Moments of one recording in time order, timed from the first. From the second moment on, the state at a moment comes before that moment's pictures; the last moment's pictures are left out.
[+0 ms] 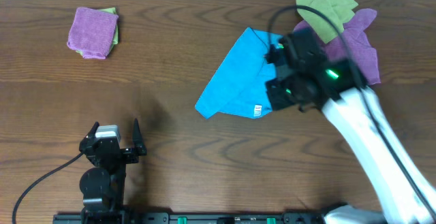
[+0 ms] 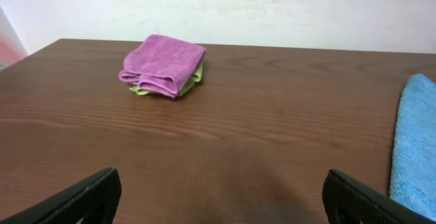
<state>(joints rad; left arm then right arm) 0.04 0.01 0.09 -0.27 -0.02 -0.02 0.41 1.44 1.44 -1.18 -0.04 0.09</state>
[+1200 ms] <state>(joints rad) 0.03 0.05 0.05 0.32 0.52 -0.17 0.41 0.35 1.14 -1.42 0.11 0.34</state>
